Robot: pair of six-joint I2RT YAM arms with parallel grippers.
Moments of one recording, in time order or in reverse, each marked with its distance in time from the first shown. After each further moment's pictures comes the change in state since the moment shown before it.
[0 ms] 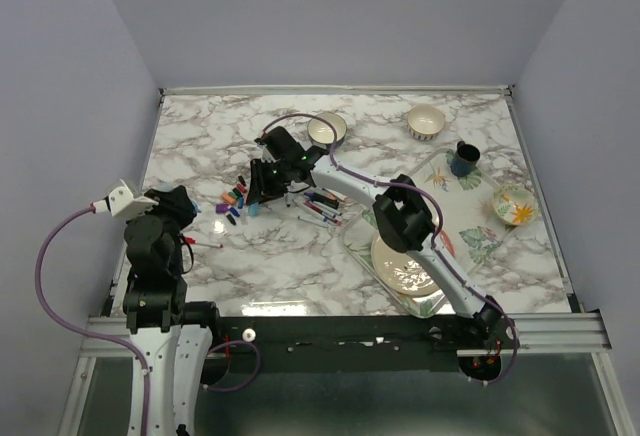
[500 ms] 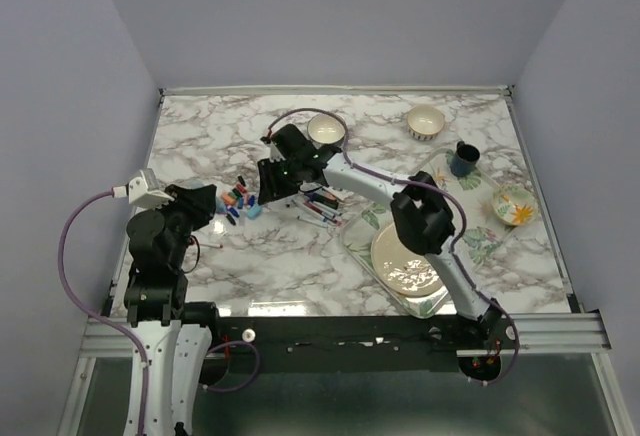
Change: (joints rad) left arm -0.009 0.025 -0.005 0.010 0.290 -0.072; right arm -0.010 -0.138 -0.182 0.019 0.062 -0.141
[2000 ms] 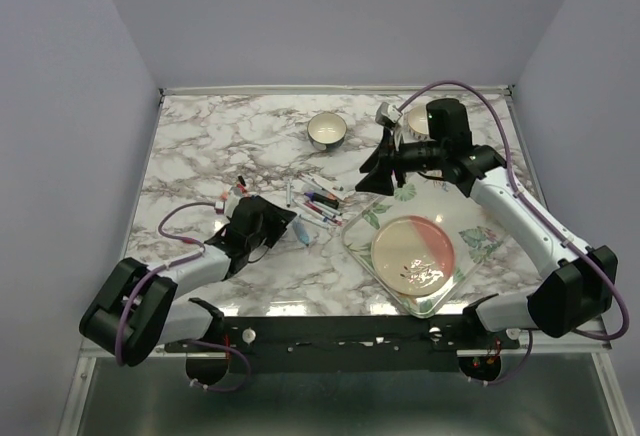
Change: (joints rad) left arm -0.539 0.849 -0.311 0.649 -0.145 -0.690; right arm -0.438 -1.050 -0.822 0.035 -0.591 -0.738
